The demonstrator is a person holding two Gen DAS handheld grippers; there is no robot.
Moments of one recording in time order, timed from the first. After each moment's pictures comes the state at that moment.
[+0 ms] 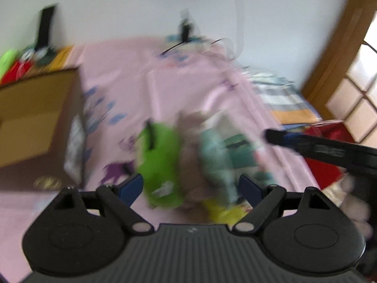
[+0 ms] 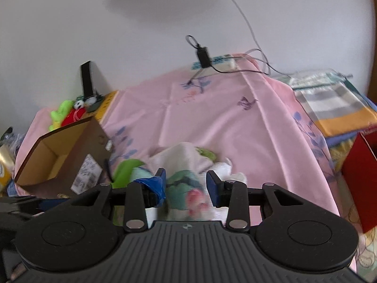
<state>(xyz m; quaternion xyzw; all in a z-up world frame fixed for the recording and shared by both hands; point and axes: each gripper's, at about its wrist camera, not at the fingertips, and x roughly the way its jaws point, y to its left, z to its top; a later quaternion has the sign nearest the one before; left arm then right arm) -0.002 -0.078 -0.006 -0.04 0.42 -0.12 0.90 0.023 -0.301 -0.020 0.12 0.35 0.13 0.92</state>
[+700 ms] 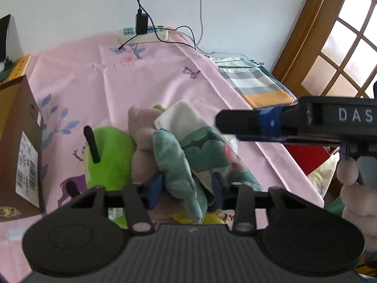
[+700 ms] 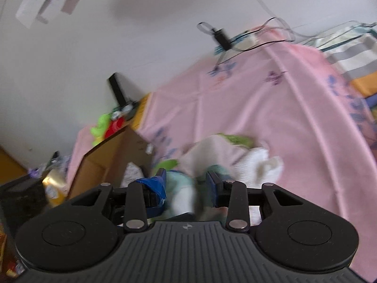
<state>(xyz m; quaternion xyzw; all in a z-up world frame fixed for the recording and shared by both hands) 0.030 -0.109 -0.036 -0.02 0.44 -0.19 0.88 0.040 -0.319 -0.027 0.26 0.38 0.24 0.86</state>
